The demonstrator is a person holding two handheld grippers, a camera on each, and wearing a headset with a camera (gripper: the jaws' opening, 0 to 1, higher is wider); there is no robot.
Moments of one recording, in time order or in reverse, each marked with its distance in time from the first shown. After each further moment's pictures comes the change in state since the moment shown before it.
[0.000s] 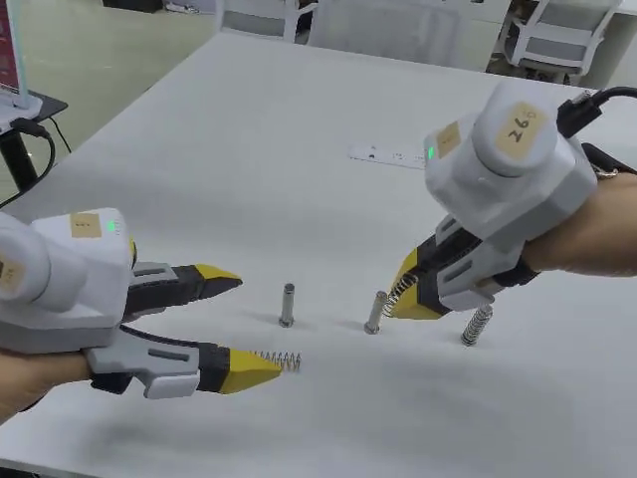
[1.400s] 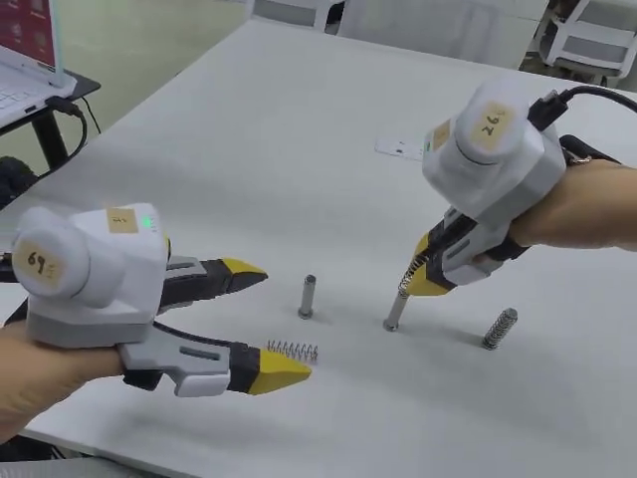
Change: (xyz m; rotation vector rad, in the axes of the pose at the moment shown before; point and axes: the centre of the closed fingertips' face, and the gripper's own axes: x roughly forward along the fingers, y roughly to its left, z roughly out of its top) left arm 0.005 -0.006 -0.002 -0.018 -0.019 0.015; right arm 0.031 -0.038 -0.012 -0.003 0.084 0.013
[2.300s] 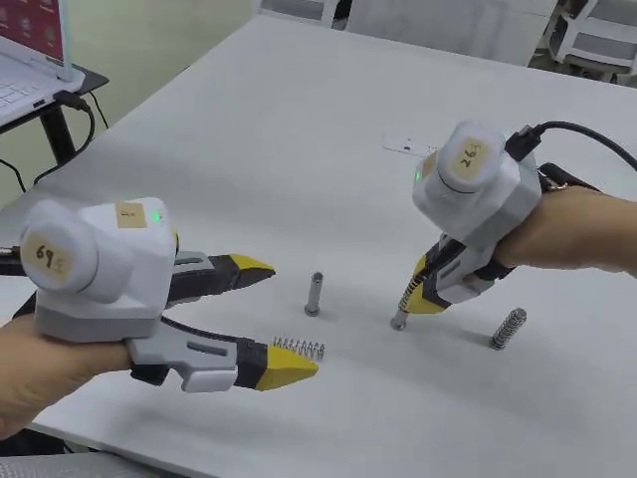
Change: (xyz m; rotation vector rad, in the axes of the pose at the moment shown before) left arm -0.001 0.001 0.000 0.005 0.002 -0.001; right arm 0.034 0.001 -0.014 0.031 0.045 0.035
